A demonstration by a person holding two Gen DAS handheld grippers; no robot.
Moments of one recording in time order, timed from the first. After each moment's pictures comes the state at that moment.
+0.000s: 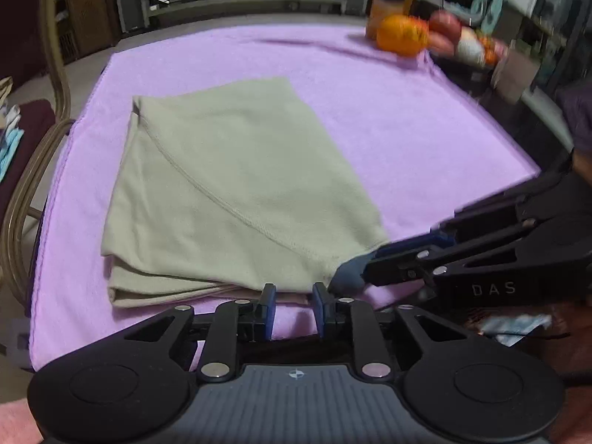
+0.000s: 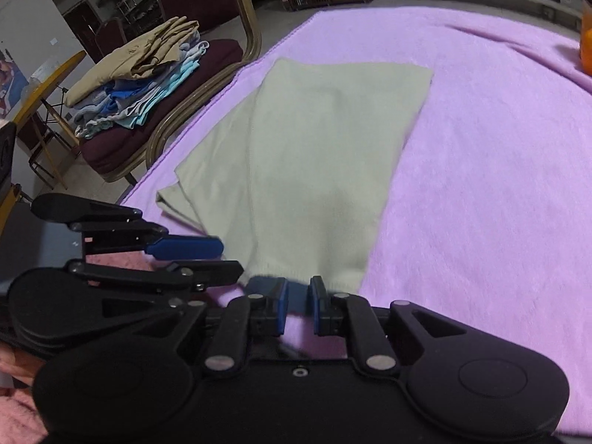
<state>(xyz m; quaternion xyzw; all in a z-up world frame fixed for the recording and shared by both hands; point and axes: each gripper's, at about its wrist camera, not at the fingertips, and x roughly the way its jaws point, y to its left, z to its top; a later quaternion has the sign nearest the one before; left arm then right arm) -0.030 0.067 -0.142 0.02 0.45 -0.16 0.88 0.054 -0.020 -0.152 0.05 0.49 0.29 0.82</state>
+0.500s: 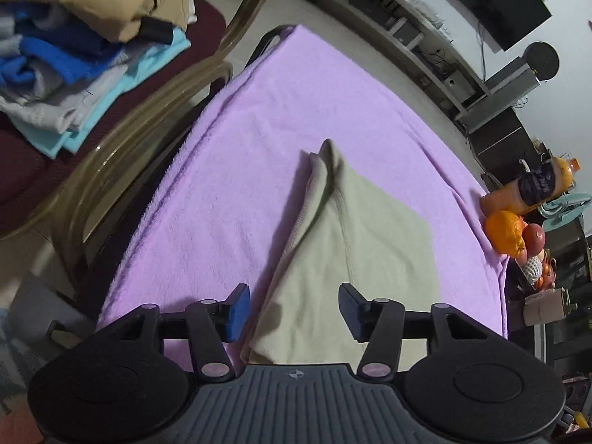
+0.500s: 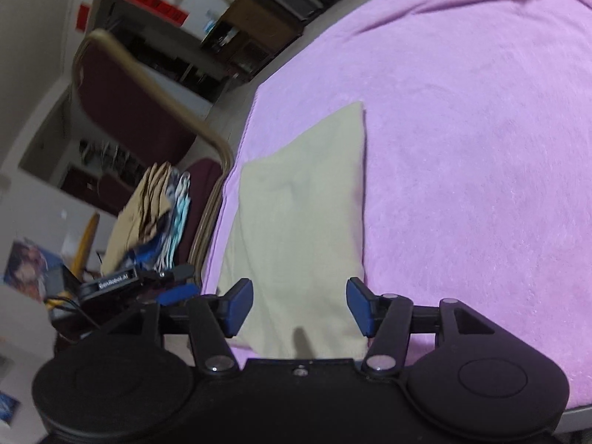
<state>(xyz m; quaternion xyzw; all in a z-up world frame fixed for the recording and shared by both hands) 0.070 0.217 -0.146 -0.28 0.48 -0.03 0.83 0.109 -0.096 -0.161 0.36 0.46 0.23 0.78</state>
